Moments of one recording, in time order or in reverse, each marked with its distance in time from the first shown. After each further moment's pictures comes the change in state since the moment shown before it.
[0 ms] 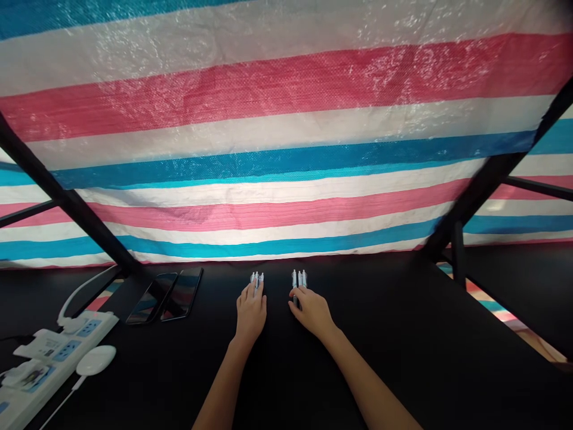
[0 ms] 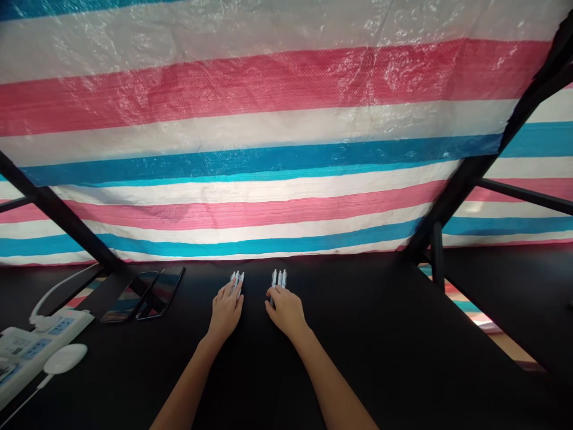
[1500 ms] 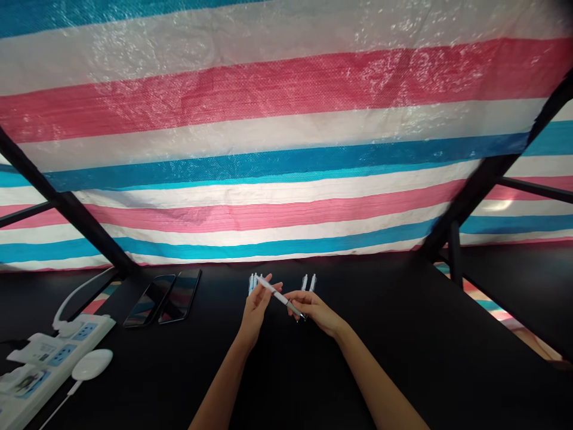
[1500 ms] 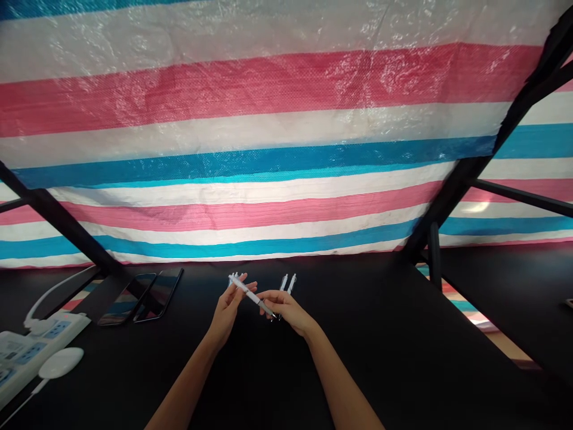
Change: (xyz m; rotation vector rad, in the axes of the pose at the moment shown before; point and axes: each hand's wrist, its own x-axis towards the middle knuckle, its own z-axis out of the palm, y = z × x) left_hand -0.003 0.033 -0.002 -0.711 -0.204 -0.056; right_hand 0.002 0.006 -0.025 1.413 -0.439 0.191
